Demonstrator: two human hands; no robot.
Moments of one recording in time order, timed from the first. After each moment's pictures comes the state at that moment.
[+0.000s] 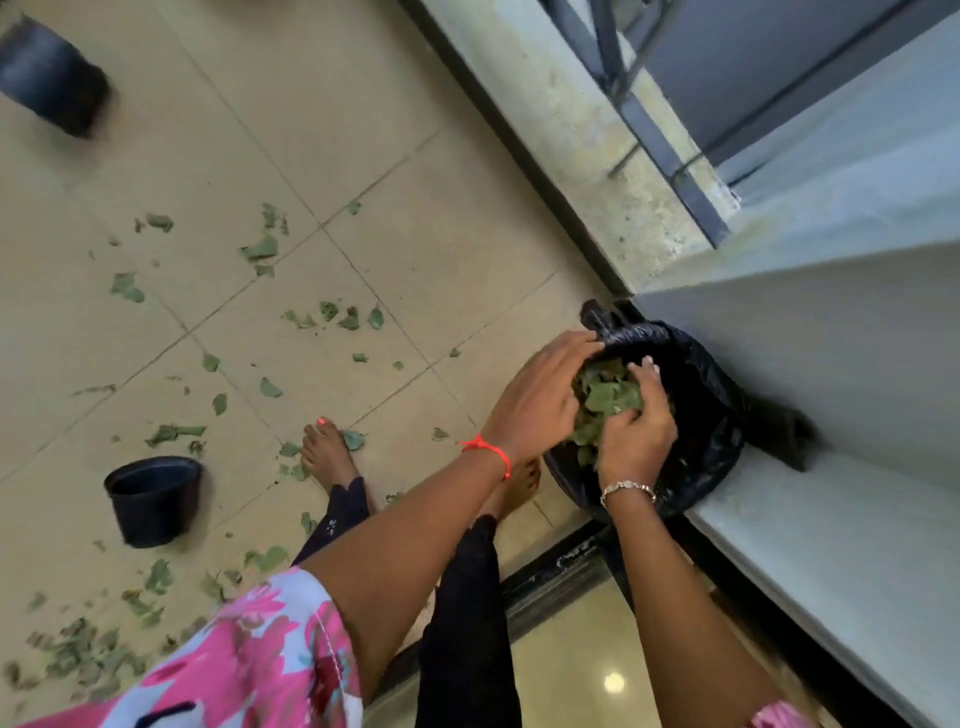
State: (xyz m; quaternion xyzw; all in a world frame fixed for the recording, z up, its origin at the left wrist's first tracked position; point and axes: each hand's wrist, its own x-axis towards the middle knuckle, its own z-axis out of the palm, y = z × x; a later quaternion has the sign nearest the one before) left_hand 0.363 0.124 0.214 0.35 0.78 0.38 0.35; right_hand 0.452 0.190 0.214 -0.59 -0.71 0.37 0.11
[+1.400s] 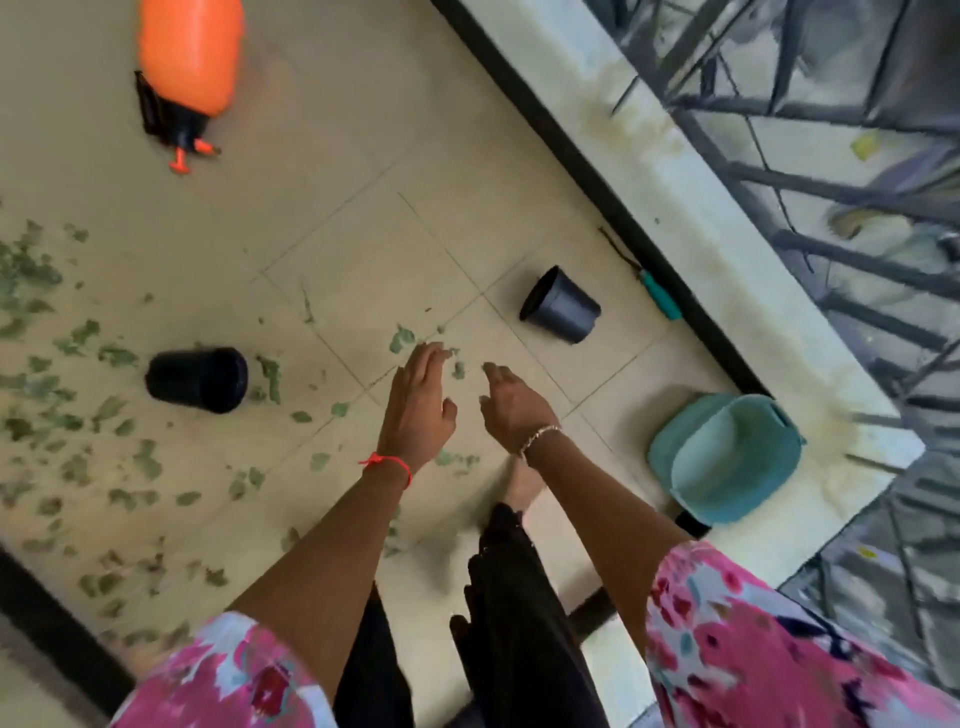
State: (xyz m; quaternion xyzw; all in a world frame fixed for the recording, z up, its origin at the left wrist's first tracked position) left_hand -0.076 -0.197 0.268 -0.42 0.82 0.37 0.06; right_hand -0.197 -0.134 0.282 0.43 -0.78 -0.01 -0.46
